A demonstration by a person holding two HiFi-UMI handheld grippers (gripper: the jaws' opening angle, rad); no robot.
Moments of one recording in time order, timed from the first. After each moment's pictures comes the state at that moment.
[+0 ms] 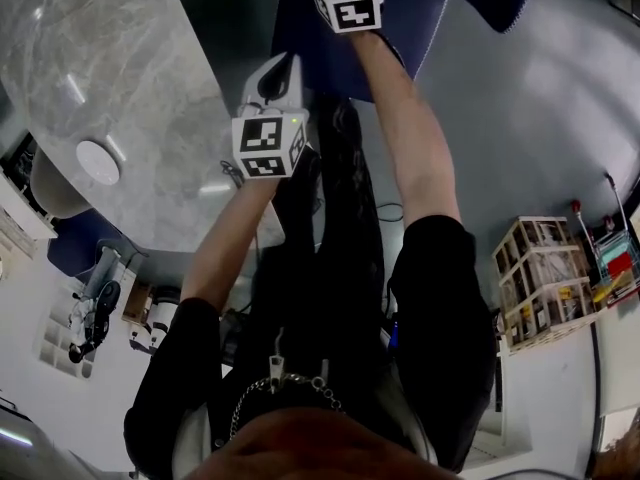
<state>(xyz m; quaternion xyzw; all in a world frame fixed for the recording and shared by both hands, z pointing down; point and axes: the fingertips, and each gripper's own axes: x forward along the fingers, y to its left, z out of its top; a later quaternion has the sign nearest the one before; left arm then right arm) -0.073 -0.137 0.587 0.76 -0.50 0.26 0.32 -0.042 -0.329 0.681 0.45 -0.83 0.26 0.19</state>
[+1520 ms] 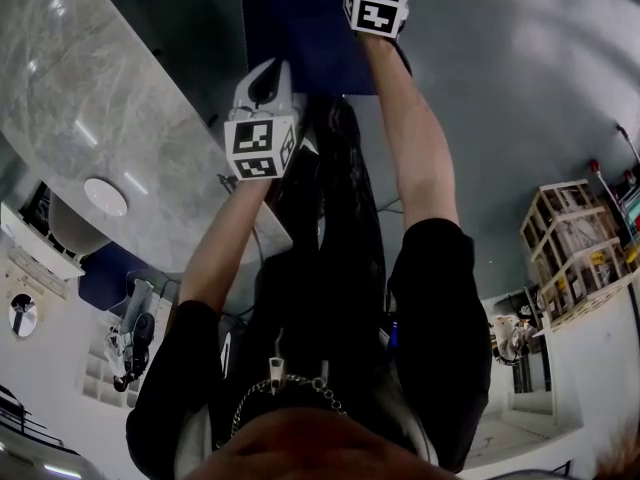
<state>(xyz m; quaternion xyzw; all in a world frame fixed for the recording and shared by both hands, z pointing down) -0.027 -0.125 0.593 0.80 -0.42 0.30 0.30 0.152 -0.288 0.704 0.65 -0.66 0.31 0.21</state>
